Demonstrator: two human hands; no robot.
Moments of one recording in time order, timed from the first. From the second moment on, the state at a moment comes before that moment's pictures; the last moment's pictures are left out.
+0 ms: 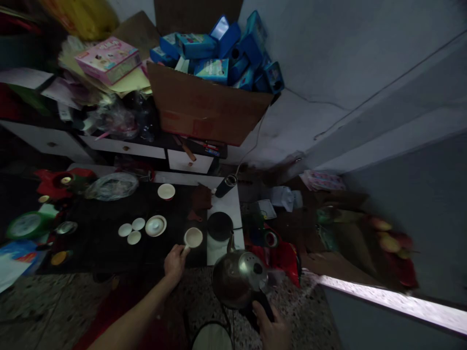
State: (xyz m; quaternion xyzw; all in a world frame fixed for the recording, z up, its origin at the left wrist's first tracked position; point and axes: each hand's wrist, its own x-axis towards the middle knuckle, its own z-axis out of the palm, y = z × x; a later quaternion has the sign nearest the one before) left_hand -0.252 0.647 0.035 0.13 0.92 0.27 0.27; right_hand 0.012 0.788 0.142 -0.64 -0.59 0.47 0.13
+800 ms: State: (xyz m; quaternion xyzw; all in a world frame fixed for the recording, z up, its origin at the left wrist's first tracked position) left_hand -0.265 0.552 0.043 0.09 0.89 0.34 0.28; right_hand -0.103 0.867 0.061 -0.61 -0.55 0.52 0.23
